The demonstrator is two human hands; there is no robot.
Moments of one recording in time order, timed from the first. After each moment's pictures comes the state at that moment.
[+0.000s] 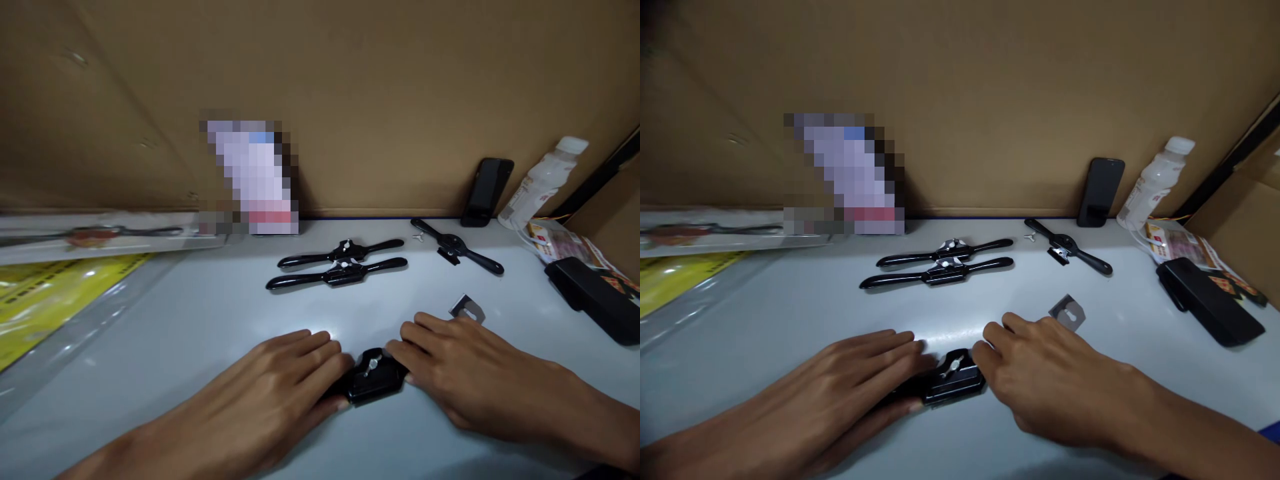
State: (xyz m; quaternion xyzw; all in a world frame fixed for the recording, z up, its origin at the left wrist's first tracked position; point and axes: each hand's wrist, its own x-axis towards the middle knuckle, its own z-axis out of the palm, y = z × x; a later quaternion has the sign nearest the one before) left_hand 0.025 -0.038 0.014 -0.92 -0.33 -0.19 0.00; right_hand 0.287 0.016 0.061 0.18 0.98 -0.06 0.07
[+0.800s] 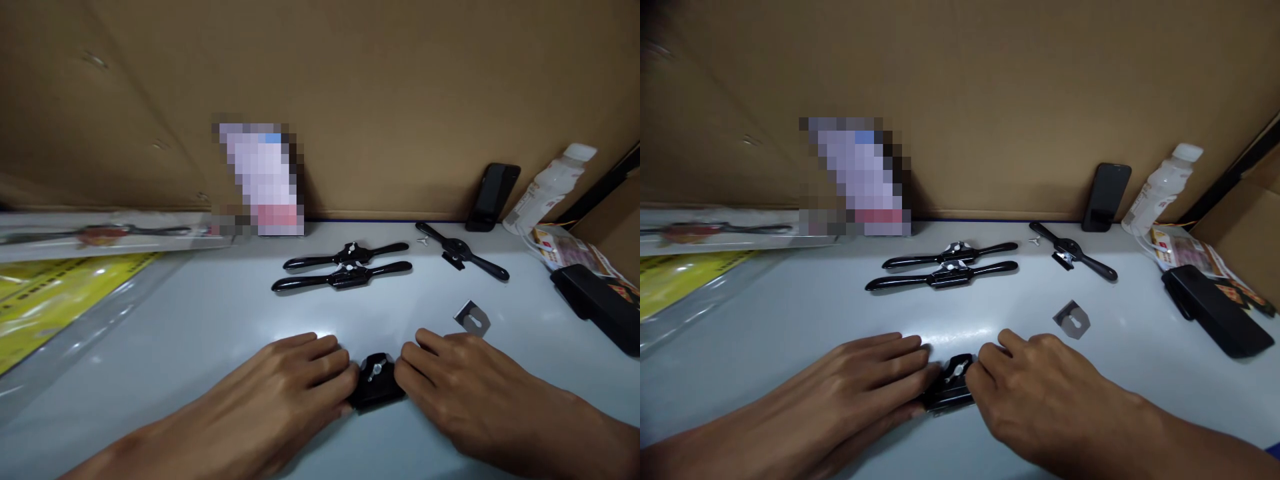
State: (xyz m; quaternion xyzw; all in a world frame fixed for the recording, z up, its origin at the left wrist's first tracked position) left_hand 0.029 -0.036 0.018 -0.93 -0.31 -0.17 -0.04; right_hand 0.286 0.006 0.051 0.13 0.99 0.01 0.02
